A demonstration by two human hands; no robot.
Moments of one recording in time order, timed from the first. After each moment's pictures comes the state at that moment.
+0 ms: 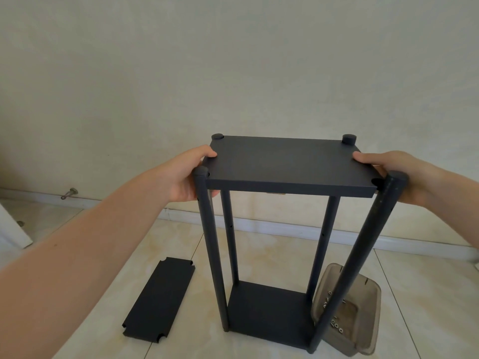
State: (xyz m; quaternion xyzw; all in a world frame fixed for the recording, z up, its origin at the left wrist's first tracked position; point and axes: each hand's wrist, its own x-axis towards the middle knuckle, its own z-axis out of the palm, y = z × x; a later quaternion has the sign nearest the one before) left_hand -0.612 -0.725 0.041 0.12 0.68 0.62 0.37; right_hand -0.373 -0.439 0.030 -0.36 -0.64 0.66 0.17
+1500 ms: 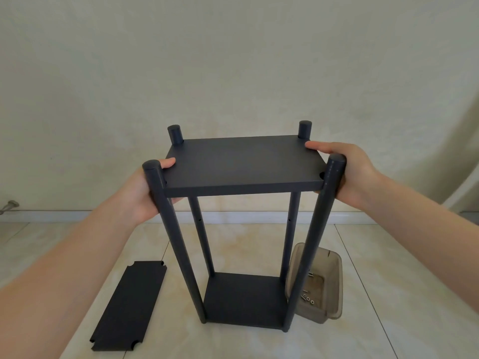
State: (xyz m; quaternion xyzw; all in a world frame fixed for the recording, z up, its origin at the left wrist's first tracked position) left_hand -0.621 -0.718 -0.015 0.13 0.52 0.74 0.41; right_hand -0.352 -0.501 0.020 -0.32 -0.53 0.73 0.29
